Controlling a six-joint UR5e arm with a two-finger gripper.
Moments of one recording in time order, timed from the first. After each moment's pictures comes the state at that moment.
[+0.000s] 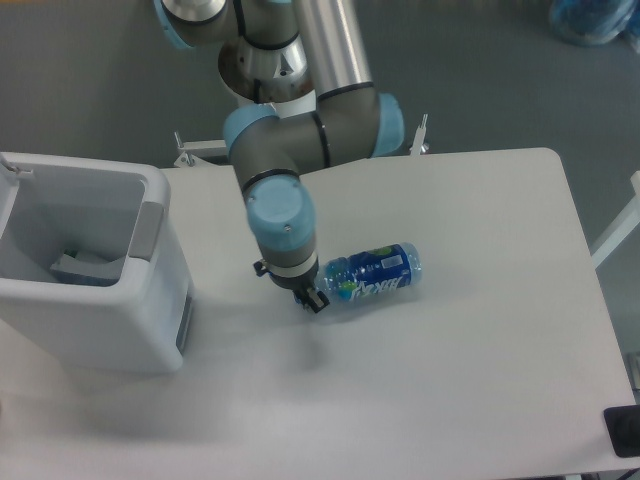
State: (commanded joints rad) arm 2.37 -1.91 -1.70 -1.08 1.54 1.23
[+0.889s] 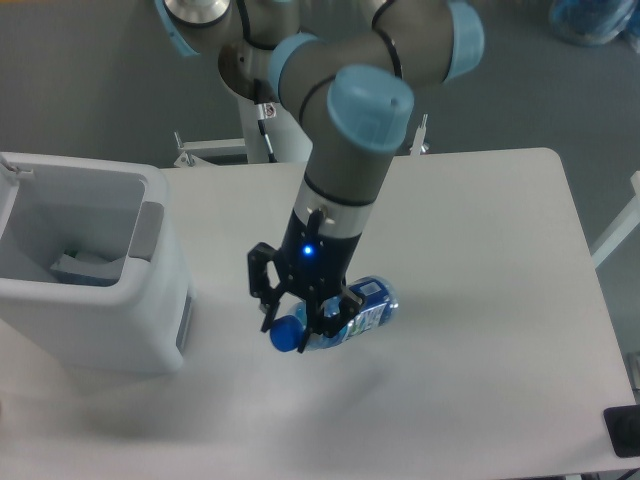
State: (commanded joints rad) arm 2.41 -1.86 -1.33 -1.03 0.96 0.65
